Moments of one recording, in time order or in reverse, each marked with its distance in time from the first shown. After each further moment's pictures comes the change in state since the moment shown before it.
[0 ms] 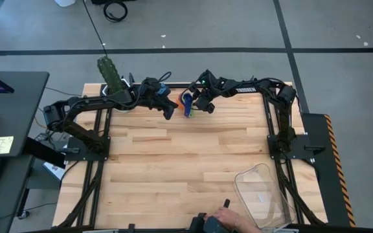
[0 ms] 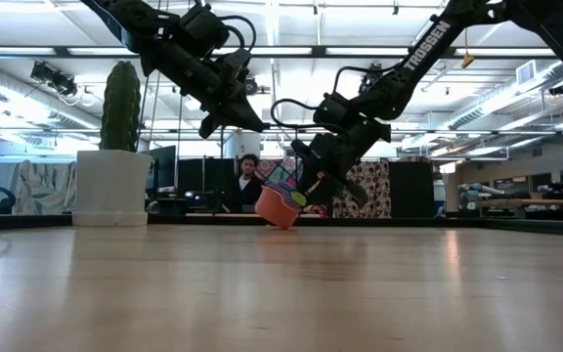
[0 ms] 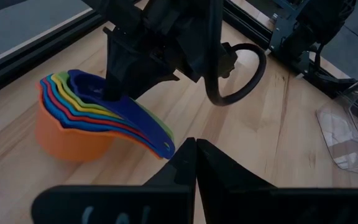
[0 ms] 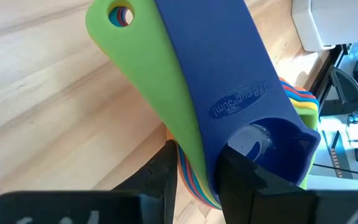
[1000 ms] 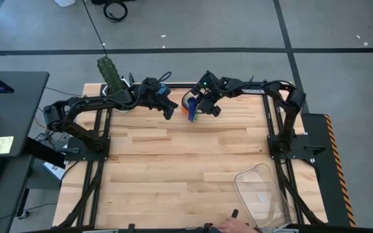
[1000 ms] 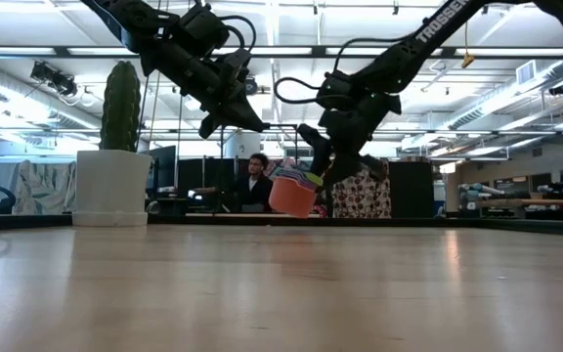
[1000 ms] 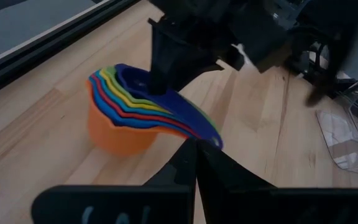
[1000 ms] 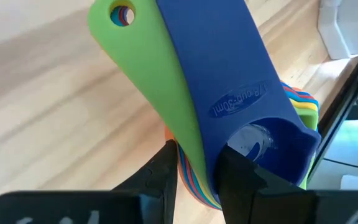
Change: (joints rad) left arm 0.000 0.000 0.000 0.000 0.000 0.000; right arm 0.060 -0.137 0.000 -0.254 0.052 0.052
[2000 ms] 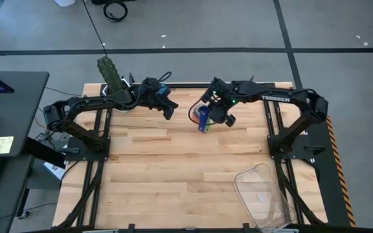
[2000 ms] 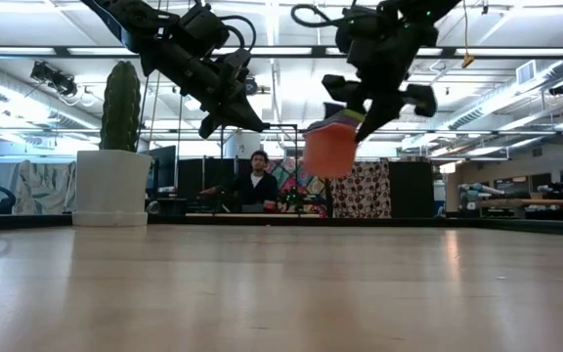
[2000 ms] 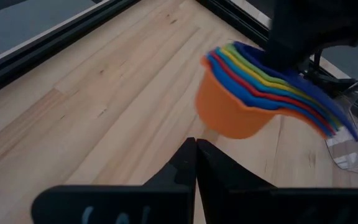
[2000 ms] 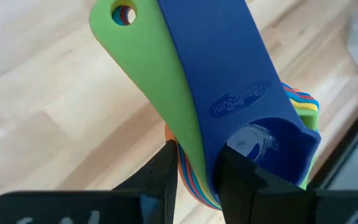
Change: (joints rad) left arm 0.000 0.000 0.000 0.000 0.000 0.000; right arm 0.175 -0.292 0.001 -0.401 0.102 0.219
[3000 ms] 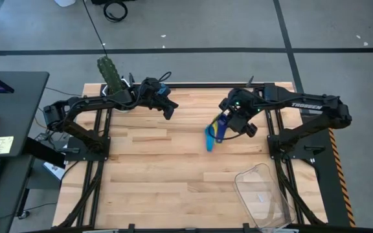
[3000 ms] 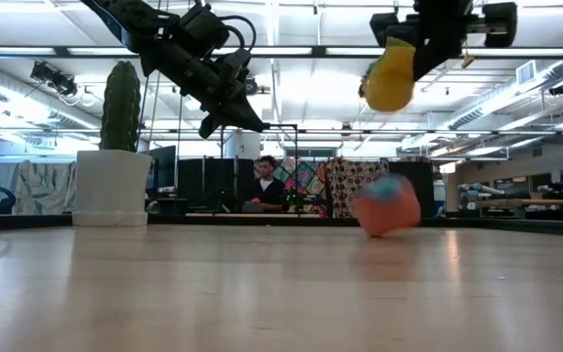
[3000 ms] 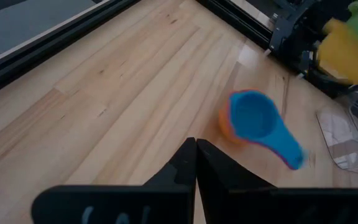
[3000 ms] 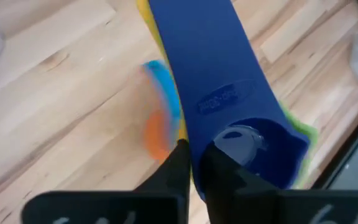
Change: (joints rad) left arm 0.000 0.000 0.000 0.000 0.000 0.000; right arm 0.197 -0.292 0.000 -0.292 0.077 0.193
